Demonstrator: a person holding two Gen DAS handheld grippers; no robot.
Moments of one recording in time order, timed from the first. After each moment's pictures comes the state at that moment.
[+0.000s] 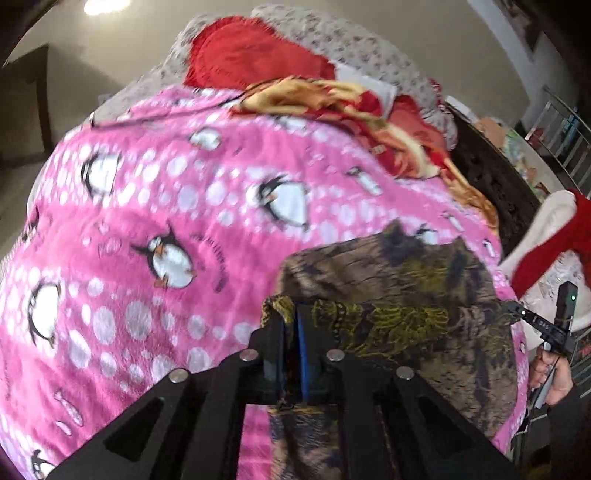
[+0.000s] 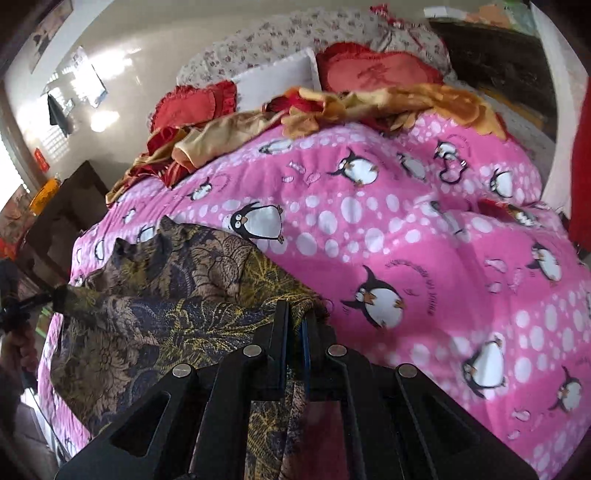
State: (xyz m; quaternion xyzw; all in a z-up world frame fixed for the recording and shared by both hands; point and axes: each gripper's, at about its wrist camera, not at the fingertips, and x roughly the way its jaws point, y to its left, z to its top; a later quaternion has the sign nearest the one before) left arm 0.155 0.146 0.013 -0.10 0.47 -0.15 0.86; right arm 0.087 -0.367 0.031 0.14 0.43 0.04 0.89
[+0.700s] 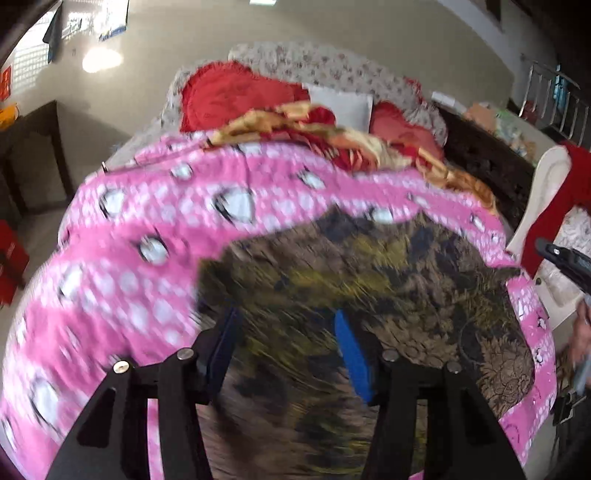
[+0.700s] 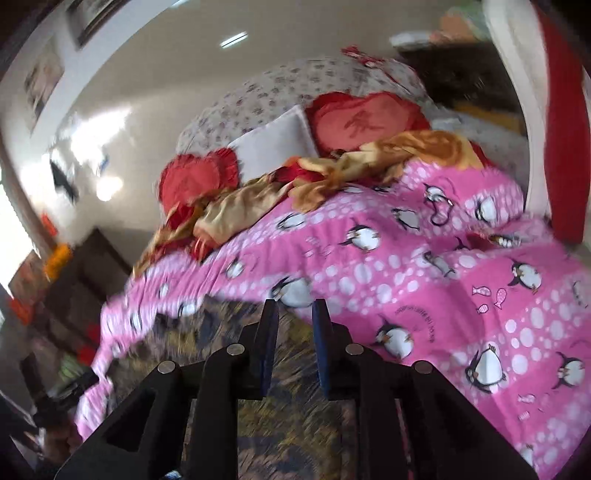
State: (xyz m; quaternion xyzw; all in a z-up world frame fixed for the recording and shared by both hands) left arm 0.066 0.065 0.051 -0.02 0.41 -0.11 0.91; right arm 0.048 -0.319 0.111 0.15 0.34 0.03 0.93
